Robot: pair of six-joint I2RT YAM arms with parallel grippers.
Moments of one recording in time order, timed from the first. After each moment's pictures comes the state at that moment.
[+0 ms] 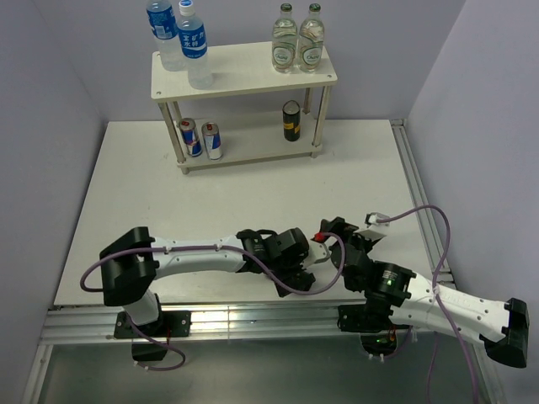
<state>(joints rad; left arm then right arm) -1.27 1.65 1.15 -0.48 0.01 -0.01 1.09 0.54 0.36 -0.35 1.10 0.90</state>
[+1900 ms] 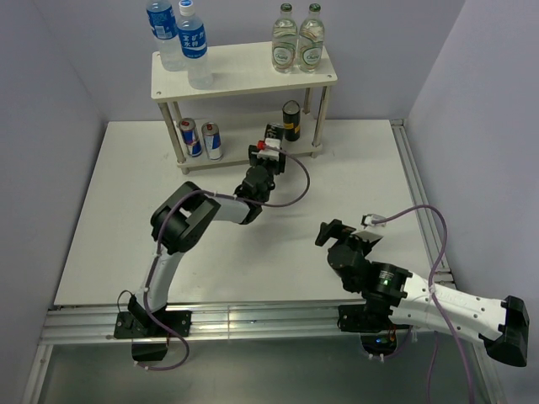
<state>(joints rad) -0.75 2.18 1.23 1.12 -0.54 0.08 1.09 0.57 0.34 -0.36 1.10 0.90</state>
